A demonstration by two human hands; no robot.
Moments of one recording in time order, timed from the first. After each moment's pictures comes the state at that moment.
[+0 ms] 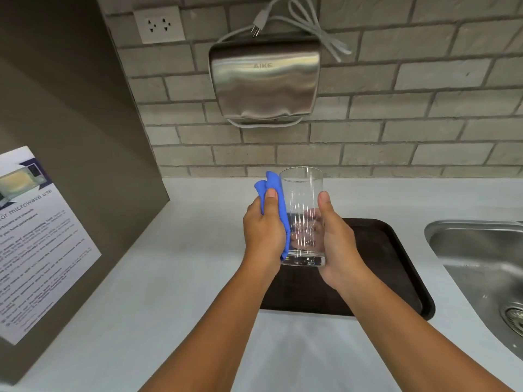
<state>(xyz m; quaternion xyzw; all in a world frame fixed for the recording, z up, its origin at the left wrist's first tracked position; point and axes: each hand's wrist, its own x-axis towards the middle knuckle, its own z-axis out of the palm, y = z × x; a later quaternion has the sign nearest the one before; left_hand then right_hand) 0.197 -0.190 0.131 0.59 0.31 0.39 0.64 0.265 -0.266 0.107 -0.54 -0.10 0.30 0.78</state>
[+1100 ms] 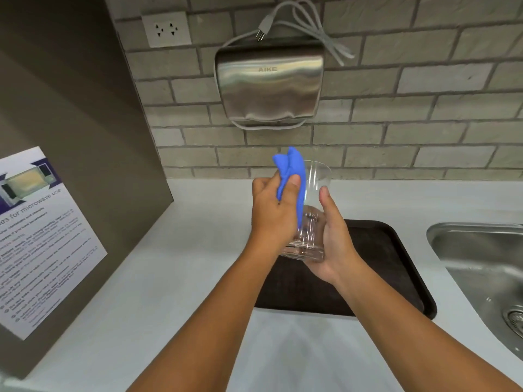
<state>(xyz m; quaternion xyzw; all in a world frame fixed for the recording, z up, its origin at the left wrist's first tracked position) 0.202 -0.185 0.149 0.73 0.23 0.40 0.50 0.261 -0.263 0.118 -0.41 -0.16 0.44 0.78</state>
